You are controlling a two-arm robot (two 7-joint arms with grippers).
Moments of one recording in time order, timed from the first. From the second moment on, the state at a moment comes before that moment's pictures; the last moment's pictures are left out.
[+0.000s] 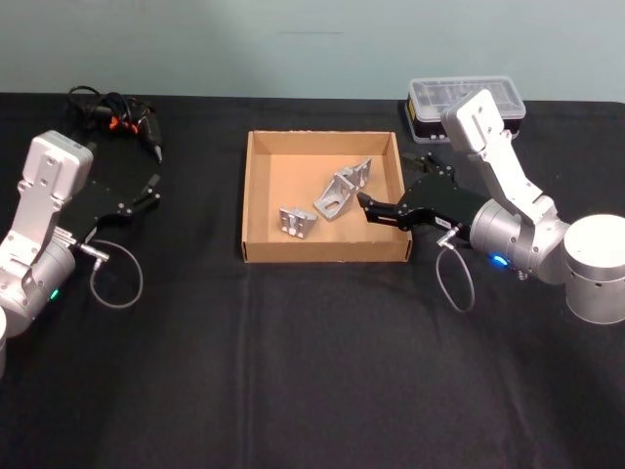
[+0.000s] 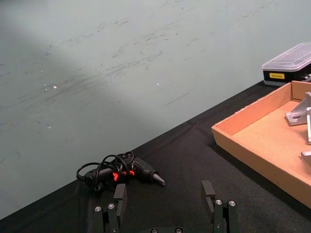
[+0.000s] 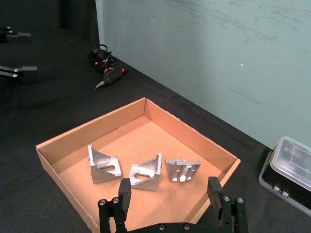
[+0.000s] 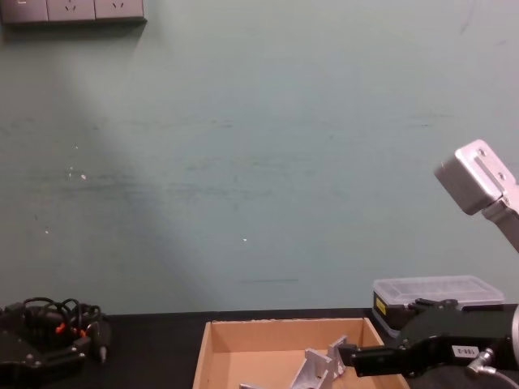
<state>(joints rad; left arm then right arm) -0.20 0.60 0.45 -1.41 -0.25 -0.12 0.03 0.42 0.45 -0.54 -1.36 0.27 0.15 0.35</state>
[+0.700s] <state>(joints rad) -0.20 0.60 0.45 -1.41 -0.25 -0.12 0.03 0.42 0.45 -0.54 -1.36 0.27 0.15 0.35</state>
